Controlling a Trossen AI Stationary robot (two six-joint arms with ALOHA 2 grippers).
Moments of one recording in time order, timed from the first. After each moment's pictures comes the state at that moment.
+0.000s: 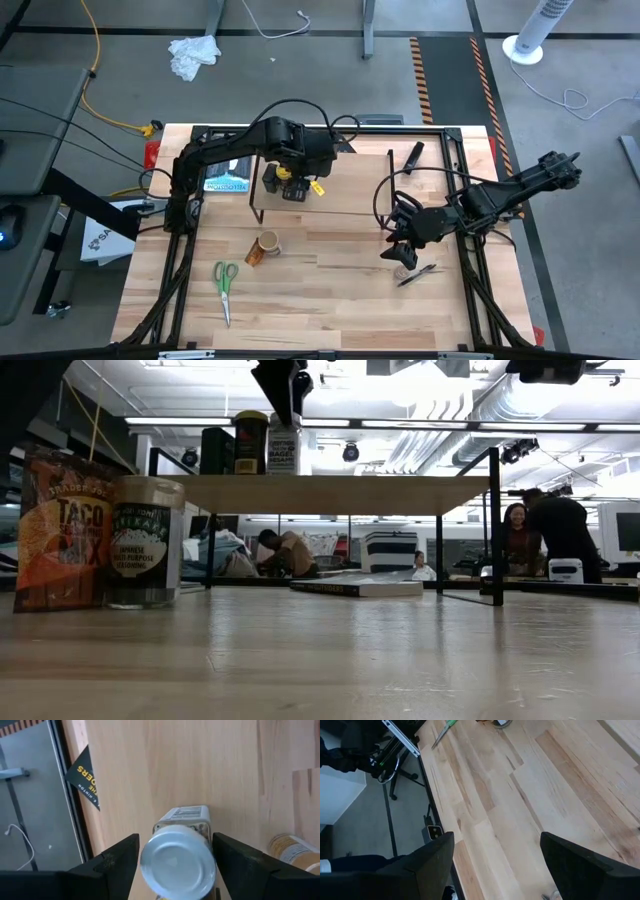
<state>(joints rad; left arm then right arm) 0.13 2.00 2.26 -1.57 -0.22 0.35 0.41 1.17 1.12 -0.74 0.08 0.97</state>
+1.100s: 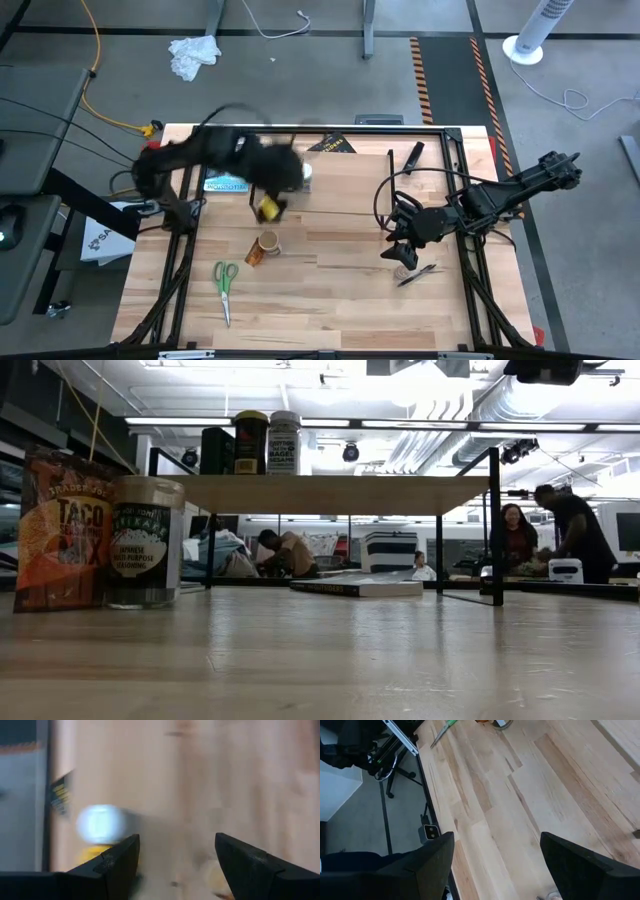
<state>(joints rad) -0.05 1.77 2.25 -1.57 -0.12 0.05 0.41 1.17 1.12 -0.74 0.08 0.93</state>
